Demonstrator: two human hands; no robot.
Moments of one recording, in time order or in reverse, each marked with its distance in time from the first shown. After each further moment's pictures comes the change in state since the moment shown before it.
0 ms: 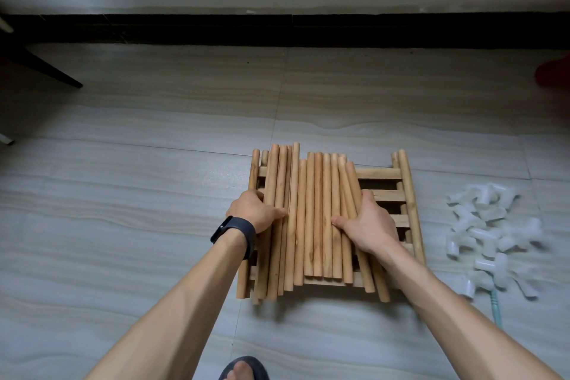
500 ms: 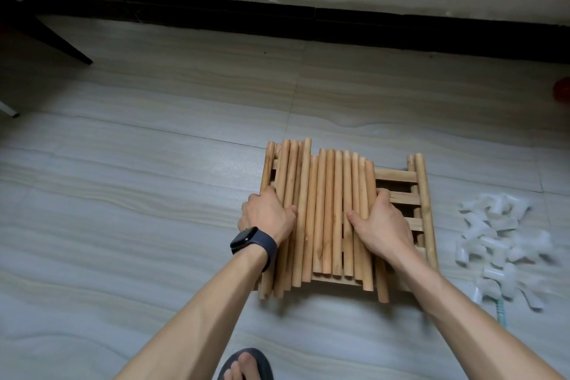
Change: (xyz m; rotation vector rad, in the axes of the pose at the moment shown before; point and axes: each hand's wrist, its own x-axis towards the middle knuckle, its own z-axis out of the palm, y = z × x) left_hand -0.011 -0.016 0.015 0.231 0.184 0.113; right_hand -0.001 0.000 0.009 -0.120 0.098 -0.075
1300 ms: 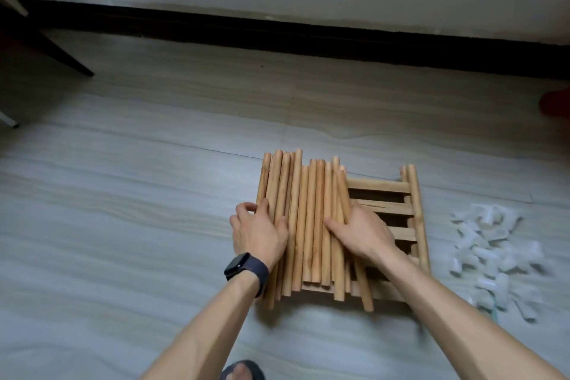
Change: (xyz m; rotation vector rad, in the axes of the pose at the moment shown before) left_hand -0.017 -0.011 0.007 -0.124 0.088 0.061; right_hand 0.011 -0.012 0.002 -0.018 -0.165 -0.068
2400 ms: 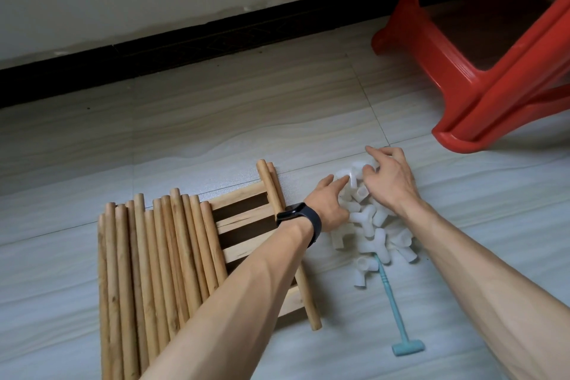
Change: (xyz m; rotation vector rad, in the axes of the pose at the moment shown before) left_hand -0.026 0.270 0.205 0.185 -0.812 0.613; right_hand 0.032 0.260 -0.136 0.304 0.482 0.266
